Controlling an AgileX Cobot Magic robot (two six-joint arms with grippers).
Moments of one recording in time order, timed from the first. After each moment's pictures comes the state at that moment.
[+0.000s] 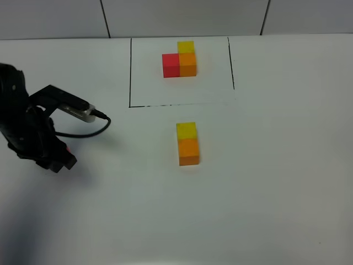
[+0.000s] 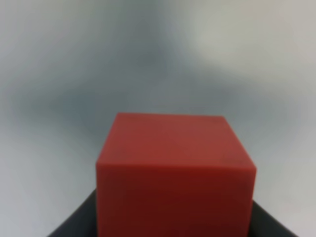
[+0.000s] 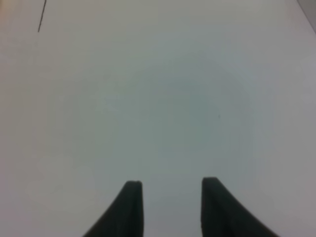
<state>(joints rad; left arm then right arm) -0.21 1.75 -1.01 0.05 0.76 0.37 -0.01 0.05 -0.50 -0.05 1.06 0.08</state>
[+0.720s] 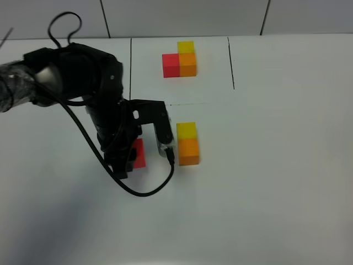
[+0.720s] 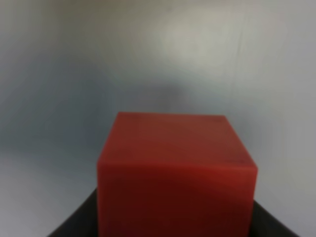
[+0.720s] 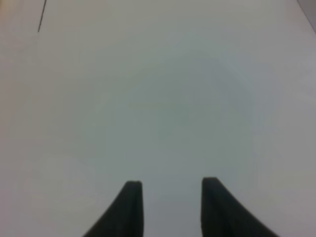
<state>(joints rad) -0.53 2.00 -1.31 -0.03 0.89 0.89 -0.01 0.05 -0.50 -0.05 1.06 0.08</state>
